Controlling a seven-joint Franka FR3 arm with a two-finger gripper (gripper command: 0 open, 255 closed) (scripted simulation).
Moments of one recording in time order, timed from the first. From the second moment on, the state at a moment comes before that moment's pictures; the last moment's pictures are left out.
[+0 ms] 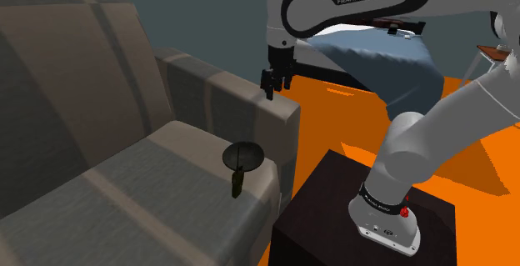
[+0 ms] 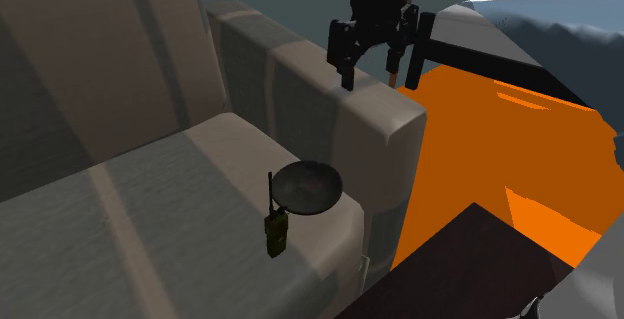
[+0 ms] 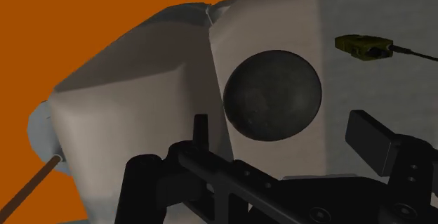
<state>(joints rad) 0.07 -0.52 0.09 -2.32 -0.02 1.80 0.23</state>
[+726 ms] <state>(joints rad) 0.14 -0.18 0.18 -2.26 0.06 1.91 0.31</state>
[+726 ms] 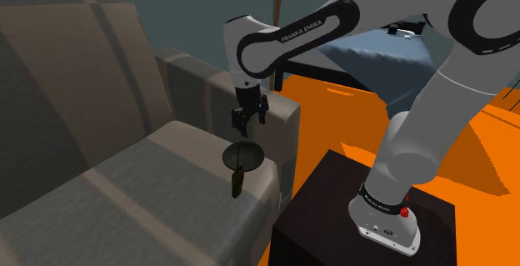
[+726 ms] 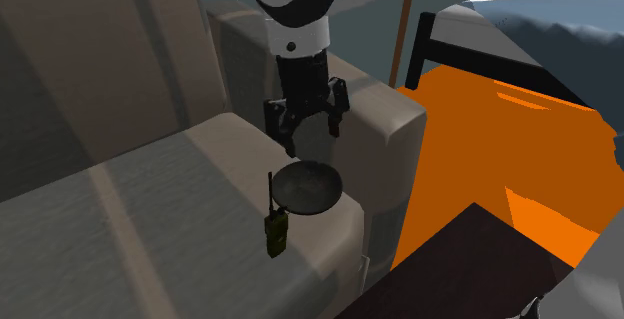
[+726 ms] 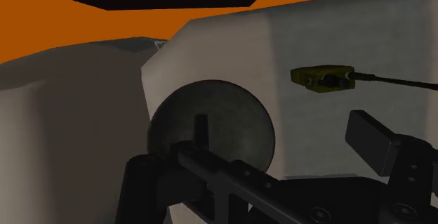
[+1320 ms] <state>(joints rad) 0.20 0.11 0.25 -2.13 0.11 1.95 0.37</state>
